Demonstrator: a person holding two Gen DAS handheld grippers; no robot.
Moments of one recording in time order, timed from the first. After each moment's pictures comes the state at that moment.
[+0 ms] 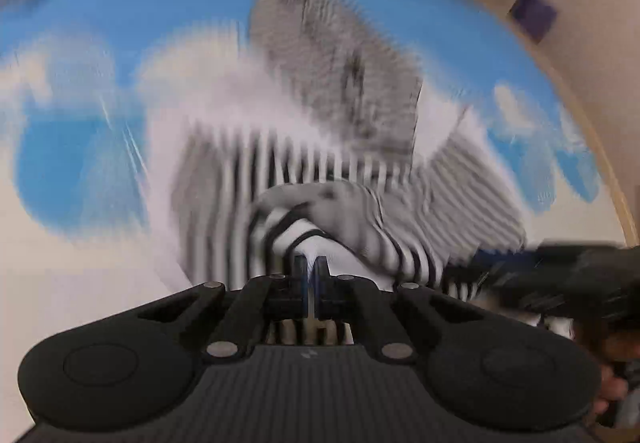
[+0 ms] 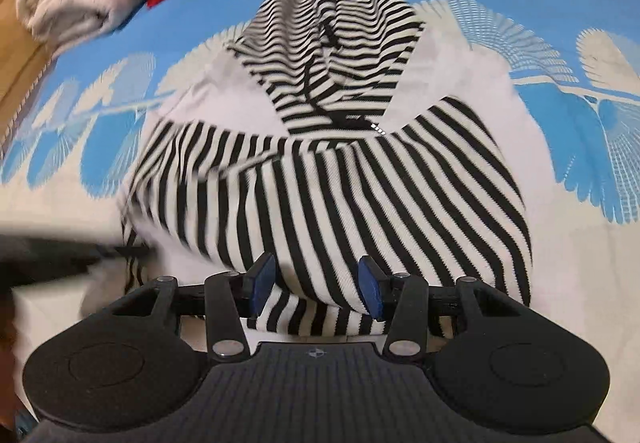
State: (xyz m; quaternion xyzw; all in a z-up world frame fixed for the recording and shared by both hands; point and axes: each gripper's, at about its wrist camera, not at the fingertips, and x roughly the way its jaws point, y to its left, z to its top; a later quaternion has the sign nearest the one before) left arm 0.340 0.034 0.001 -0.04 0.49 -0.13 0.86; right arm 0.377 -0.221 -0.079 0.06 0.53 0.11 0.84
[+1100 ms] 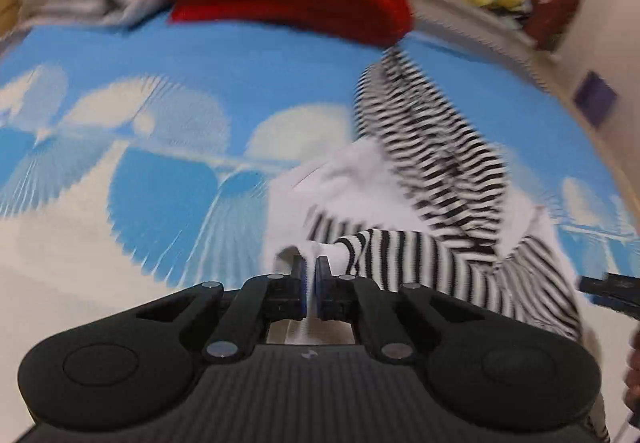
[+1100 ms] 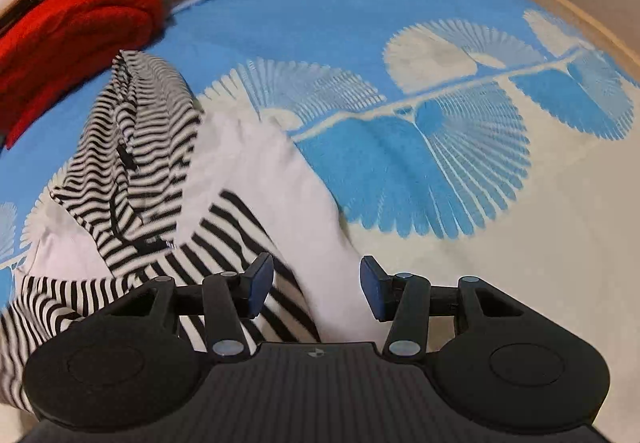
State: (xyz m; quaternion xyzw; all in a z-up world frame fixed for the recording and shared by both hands) left arm 0.343 0.087 -0.003 -0.08 0.42 -0.02 0.90; right arm 0.399 -0.325 -0.078 0.14 0.44 -0.11 0.88
